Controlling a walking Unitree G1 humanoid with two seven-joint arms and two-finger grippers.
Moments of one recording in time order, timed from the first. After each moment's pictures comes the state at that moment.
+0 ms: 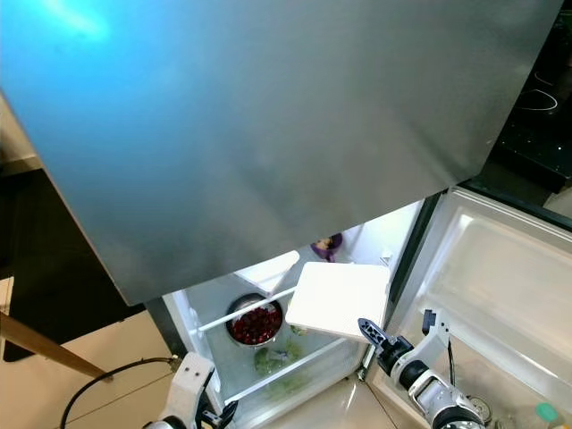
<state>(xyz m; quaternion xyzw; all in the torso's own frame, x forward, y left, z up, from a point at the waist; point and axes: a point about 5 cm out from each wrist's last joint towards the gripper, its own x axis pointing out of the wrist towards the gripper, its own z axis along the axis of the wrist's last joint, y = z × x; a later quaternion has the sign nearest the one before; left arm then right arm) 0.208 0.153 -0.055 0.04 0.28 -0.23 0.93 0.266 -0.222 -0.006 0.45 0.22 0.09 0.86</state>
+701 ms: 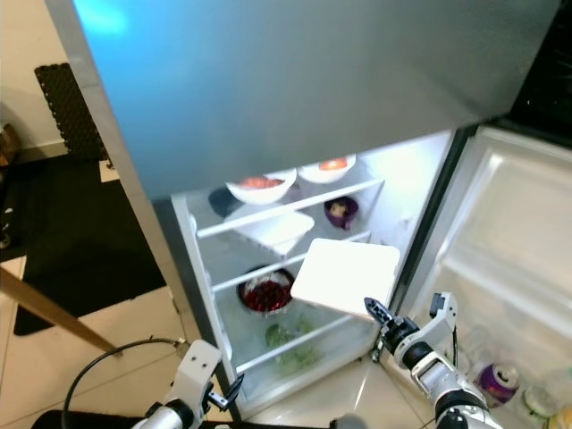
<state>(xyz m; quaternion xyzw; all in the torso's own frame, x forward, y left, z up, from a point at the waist) 0.227 0.141 -0.030 0.11 0.16 -0.24 0.95 0.287 -0.231 0.018 0.48 0.16 0.09 0.86</state>
